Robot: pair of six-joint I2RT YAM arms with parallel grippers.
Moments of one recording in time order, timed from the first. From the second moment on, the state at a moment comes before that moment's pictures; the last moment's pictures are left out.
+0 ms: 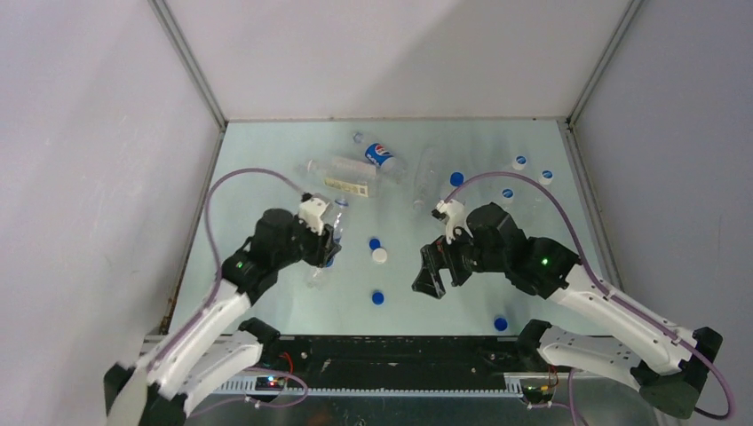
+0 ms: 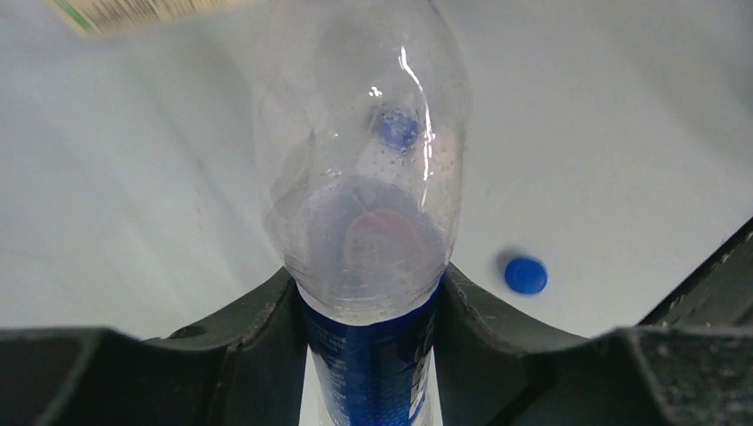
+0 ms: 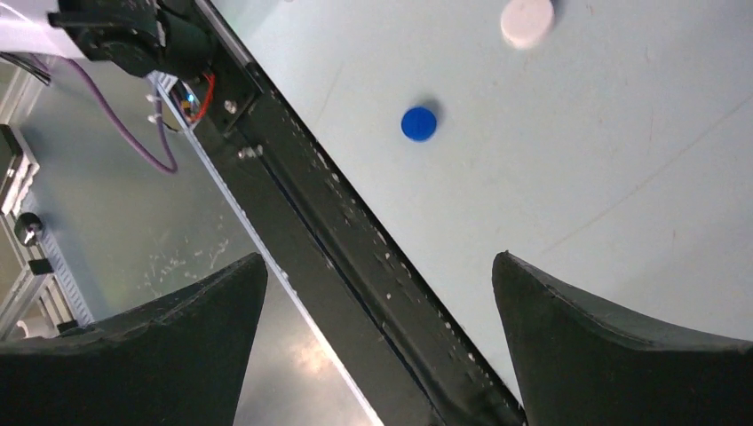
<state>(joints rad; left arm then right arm) -0.49 0.90 0.65 -0.42 0.20 -0.01 0.88 0.94 0.94 -0.71 -0.29 0.35</state>
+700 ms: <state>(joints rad) -0.49 0.42 0.50 -0.30 0.20 -0.03 1.08 1.50 1.10 -0.64 -0.02 0.42</state>
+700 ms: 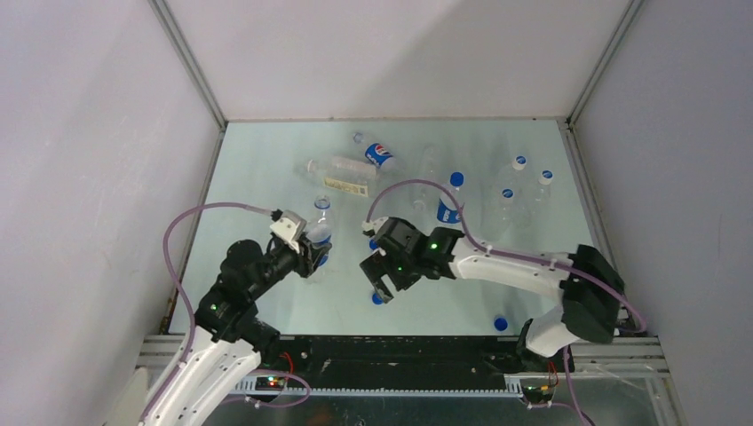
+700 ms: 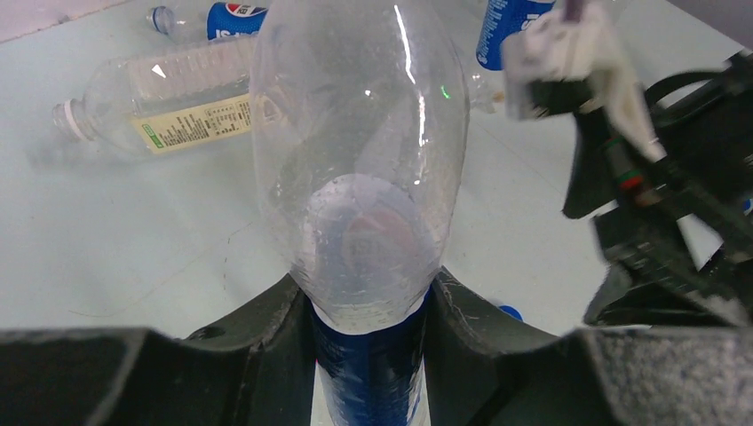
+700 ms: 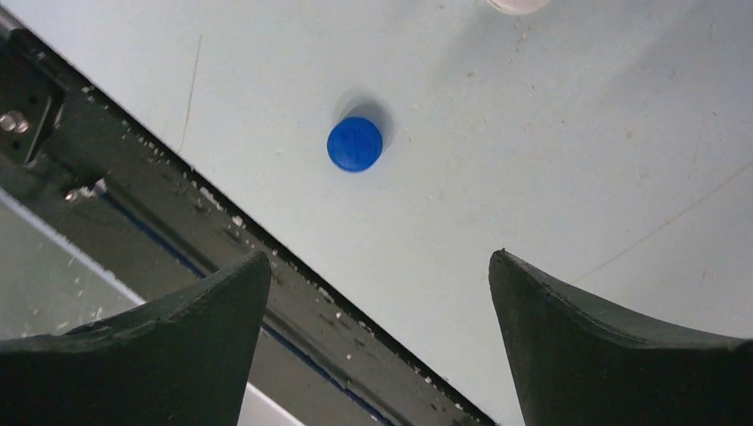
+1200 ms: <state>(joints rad) -0.49 0.22 0.50 -0.31 0.14 -0.04 1.16 1.83 1.29 -0.66 0.06 0.48</state>
